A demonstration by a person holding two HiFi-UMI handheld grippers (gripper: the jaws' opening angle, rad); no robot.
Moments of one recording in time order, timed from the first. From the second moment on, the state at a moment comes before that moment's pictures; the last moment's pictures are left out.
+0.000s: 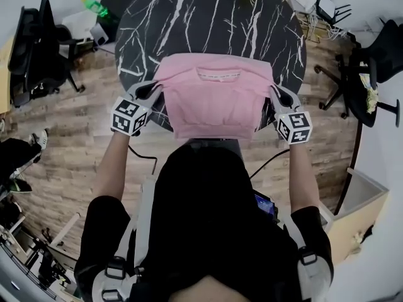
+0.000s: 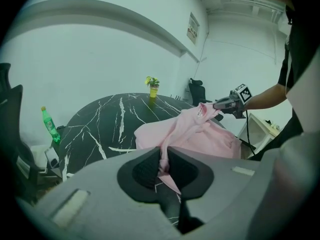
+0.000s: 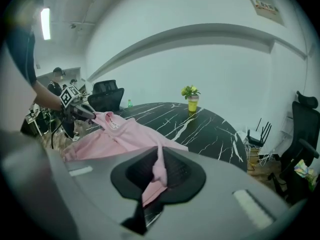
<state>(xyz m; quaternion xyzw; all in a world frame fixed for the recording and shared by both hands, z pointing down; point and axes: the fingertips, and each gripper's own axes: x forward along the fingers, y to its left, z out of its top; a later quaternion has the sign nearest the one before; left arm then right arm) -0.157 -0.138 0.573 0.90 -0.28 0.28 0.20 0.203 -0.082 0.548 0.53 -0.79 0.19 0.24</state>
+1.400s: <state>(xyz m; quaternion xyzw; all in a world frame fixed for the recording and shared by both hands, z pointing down) -0.171 -0.004 0.613 0.87 -0.29 0.35 0.19 0.158 0.044 0.594 0.41 -0.84 0.17 0.31</state>
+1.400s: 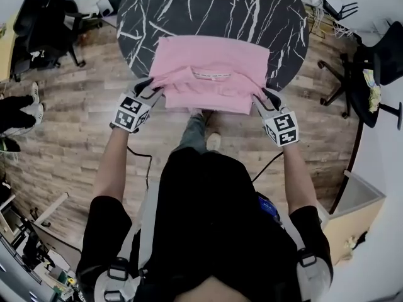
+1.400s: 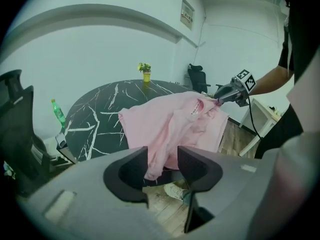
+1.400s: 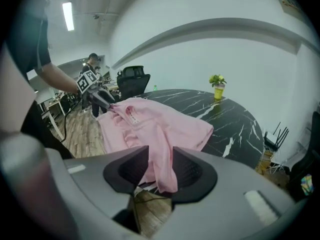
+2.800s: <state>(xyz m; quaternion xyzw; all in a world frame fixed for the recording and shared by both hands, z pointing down) -0.081 0.019 0.597 0.91 -0.13 0.37 0.14 0.065 0.056 0.590 0.26 -0.89 0.14 0.36</state>
